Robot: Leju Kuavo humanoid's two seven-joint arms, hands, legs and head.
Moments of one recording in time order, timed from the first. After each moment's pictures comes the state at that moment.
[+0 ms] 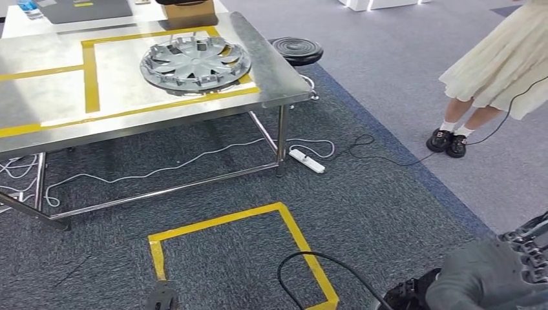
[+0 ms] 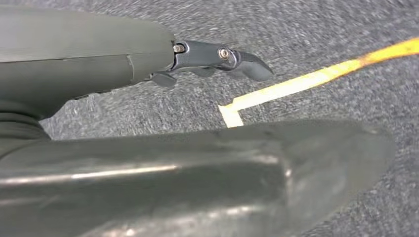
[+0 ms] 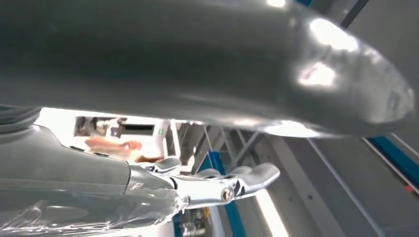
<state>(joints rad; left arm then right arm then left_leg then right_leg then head) -0.12 -0.29 1.05 -0.21 -0.80 0.34 -0.23 0.20 0.23 0.40 -2.03 0.49 -0.67 -0.70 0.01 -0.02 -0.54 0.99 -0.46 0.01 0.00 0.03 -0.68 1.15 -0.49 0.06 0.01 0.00</state>
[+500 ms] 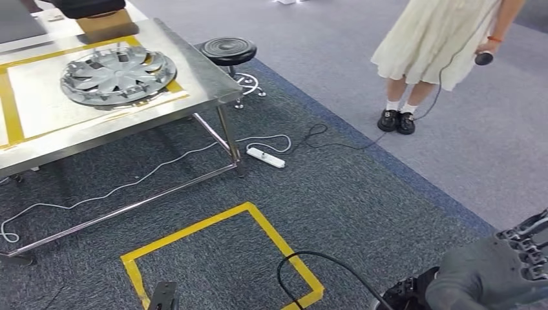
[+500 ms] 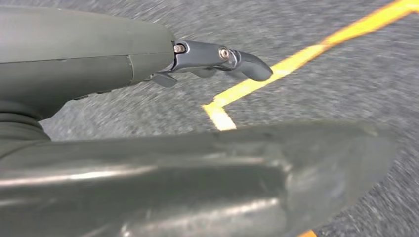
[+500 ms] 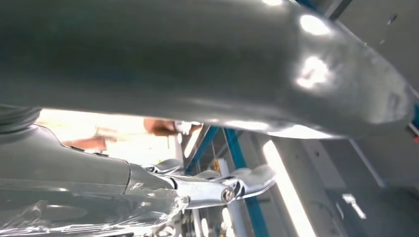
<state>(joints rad) -0.12 -0.29 1.05 -0.21 -0.80 0.34 -0.23 0.20 0.23 0.40 -2.03 0.48 -0.67 -0.70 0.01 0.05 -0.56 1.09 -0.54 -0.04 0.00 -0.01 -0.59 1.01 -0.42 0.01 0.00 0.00</state>
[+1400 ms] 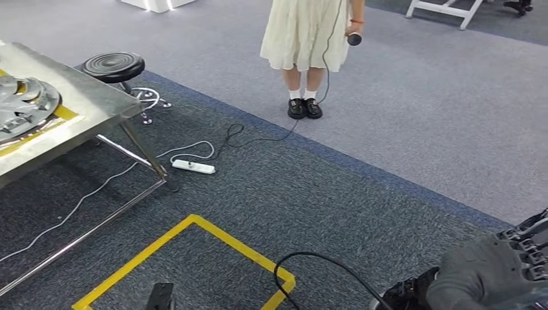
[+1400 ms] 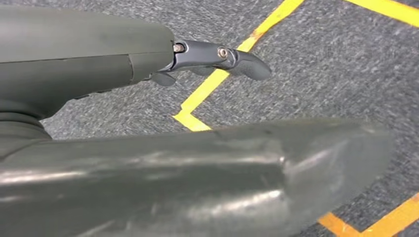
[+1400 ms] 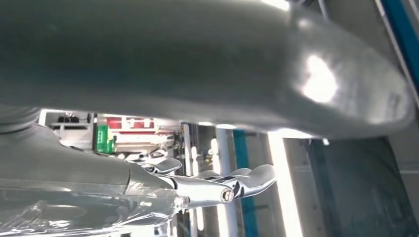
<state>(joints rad) -0.11 -0.29 1.06 -0.21 -0.80 0.34 -0.23 0.19 0.23 0.41 -2.03 0.47 -0.67 -0.70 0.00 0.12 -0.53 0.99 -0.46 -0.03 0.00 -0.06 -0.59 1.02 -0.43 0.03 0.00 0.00</state>
